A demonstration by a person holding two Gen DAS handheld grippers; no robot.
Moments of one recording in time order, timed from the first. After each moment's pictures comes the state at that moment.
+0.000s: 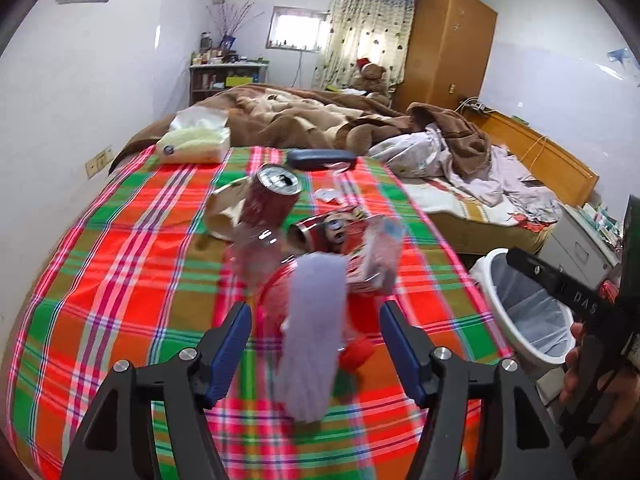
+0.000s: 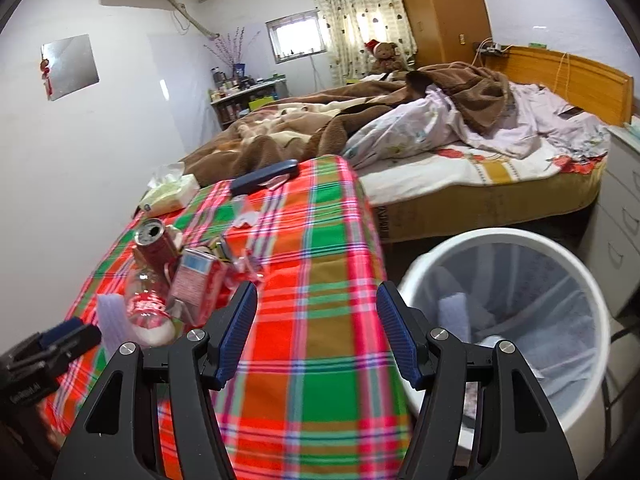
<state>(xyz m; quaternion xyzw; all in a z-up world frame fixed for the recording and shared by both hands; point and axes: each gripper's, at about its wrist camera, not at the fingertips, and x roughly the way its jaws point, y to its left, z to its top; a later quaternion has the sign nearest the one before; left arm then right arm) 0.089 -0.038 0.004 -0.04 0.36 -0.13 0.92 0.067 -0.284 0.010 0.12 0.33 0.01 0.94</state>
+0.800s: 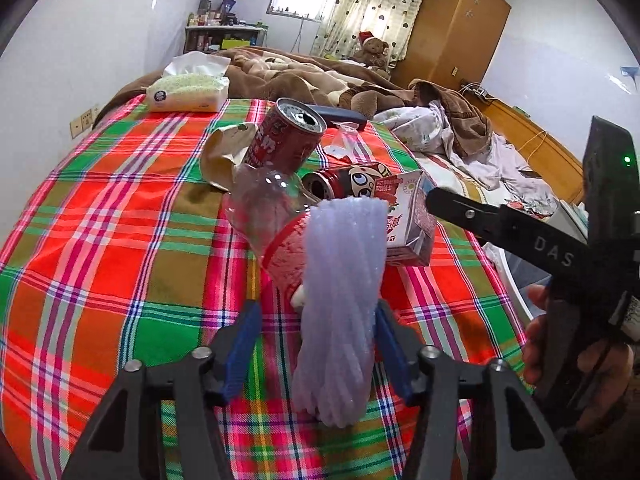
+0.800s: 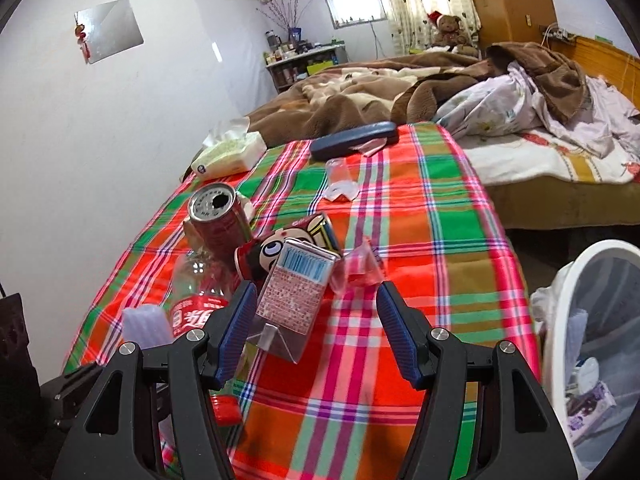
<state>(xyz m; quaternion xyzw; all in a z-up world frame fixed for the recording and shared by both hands) 0.116 -0.022 -0.042 -0.08 0.41 -0.16 0.89 0.117 -0.214 -0.010 0.11 0.38 0.10 0.91</state>
